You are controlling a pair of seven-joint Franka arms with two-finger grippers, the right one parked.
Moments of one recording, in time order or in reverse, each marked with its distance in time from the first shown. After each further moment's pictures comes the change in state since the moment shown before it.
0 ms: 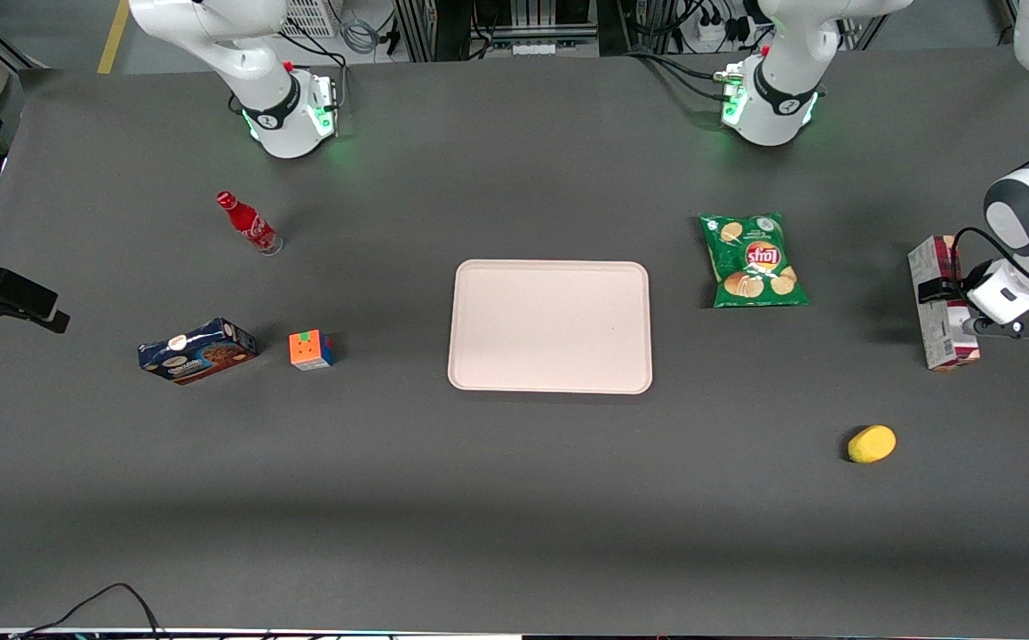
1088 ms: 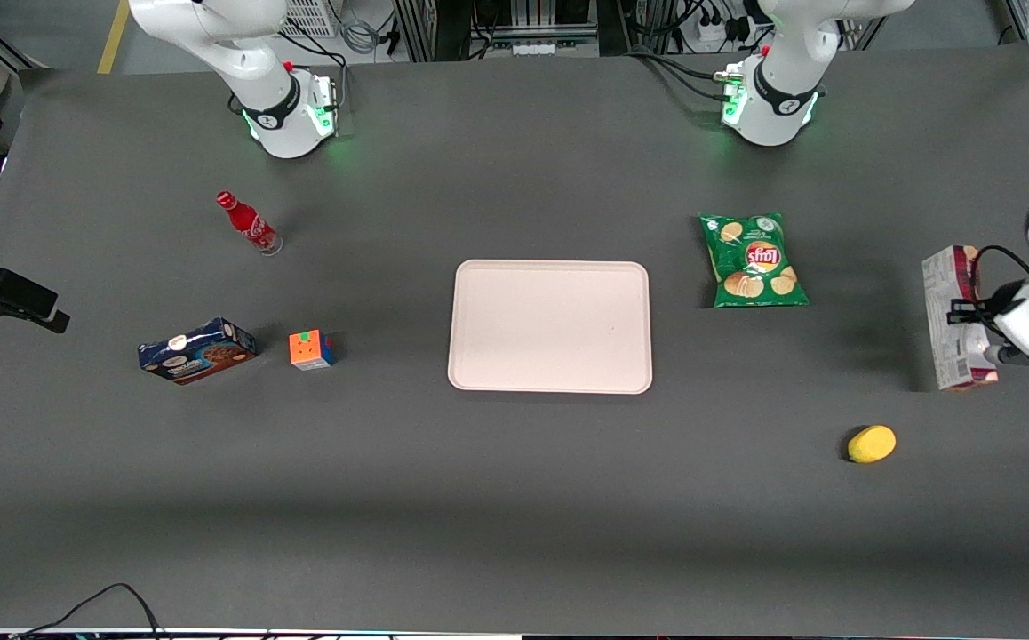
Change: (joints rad) arm -0.056 0.009 -0.029 0.301 -0.025 -0.360 -0.021
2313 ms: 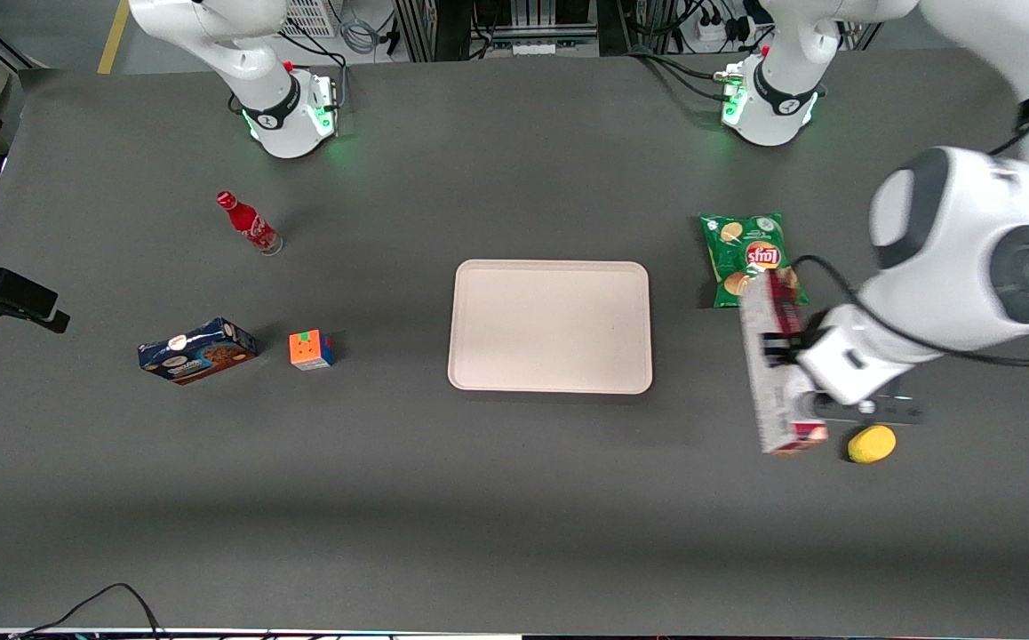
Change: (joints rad) arm -0.148 0.036 -0.486 0.482 -0.055 -0.292 -0.717
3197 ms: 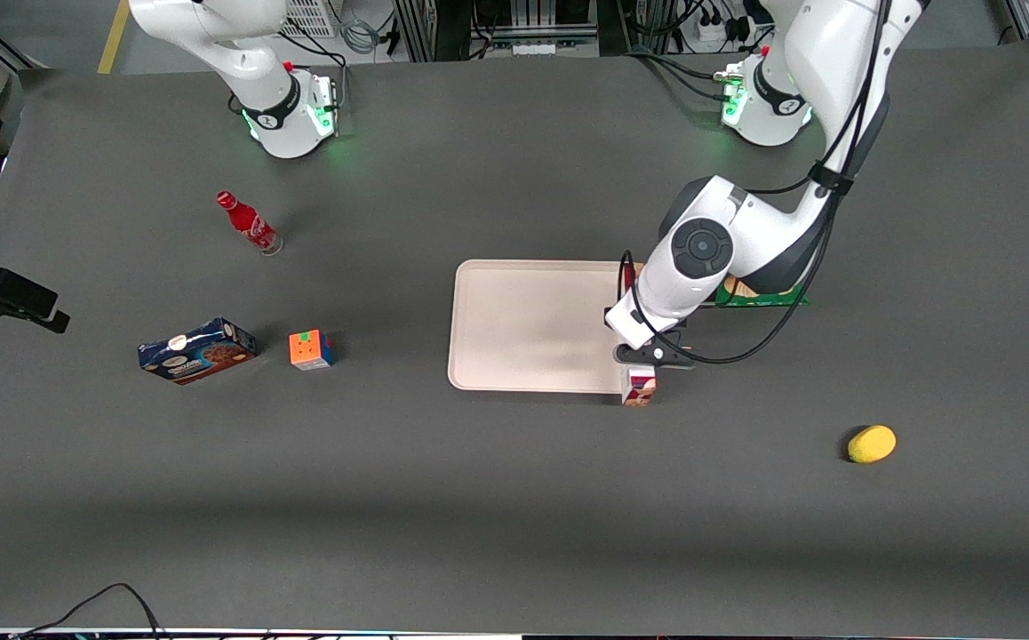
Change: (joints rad) arm -0.030 0.059 -0.258 -0.481 0.191 0.564 -0.324
